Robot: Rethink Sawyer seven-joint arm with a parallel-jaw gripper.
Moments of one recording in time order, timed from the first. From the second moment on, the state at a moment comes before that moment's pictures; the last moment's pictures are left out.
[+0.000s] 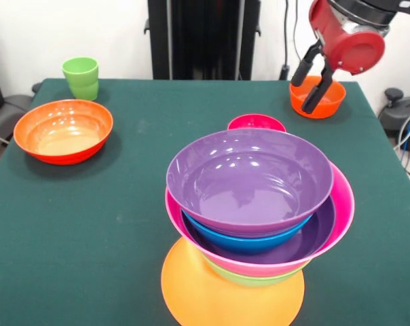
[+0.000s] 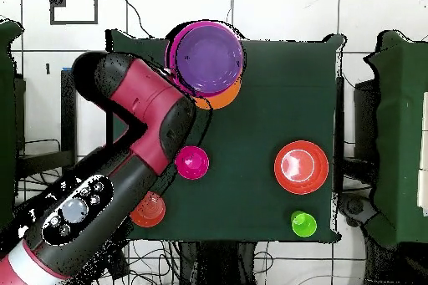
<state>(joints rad) 0.45 0.02 -1.24 1.23 1.17 1.11 2.60</state>
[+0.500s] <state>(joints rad) 0.47 -0.08 -1.08 1.38 1.09 0.91 2.60</state>
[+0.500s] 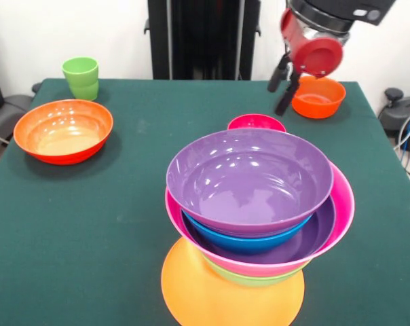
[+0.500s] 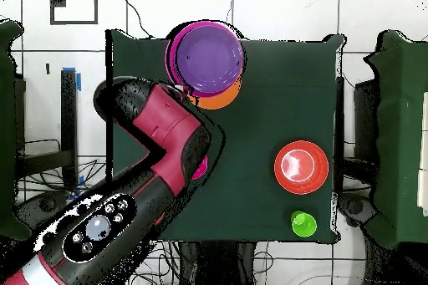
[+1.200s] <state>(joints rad) 0.43 -0.22 -0.90 1.53 0.92 0.66 2.60</state>
